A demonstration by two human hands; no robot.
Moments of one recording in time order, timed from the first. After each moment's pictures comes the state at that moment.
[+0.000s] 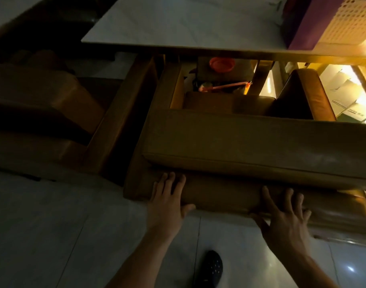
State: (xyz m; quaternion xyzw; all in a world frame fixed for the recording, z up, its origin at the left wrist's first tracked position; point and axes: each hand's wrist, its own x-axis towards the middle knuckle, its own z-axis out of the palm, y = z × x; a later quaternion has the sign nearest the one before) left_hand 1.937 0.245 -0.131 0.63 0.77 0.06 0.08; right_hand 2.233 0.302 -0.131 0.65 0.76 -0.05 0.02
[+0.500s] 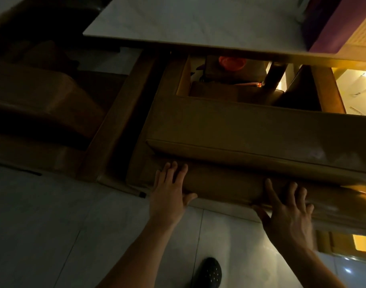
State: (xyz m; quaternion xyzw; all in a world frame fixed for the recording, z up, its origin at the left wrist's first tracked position) left_hand 1.911 0.327 -0.129 0.61 0.78 0.07 0.08; right_hand 2.204 0.385 -0.124 0.64 0.77 -0.03 0.03
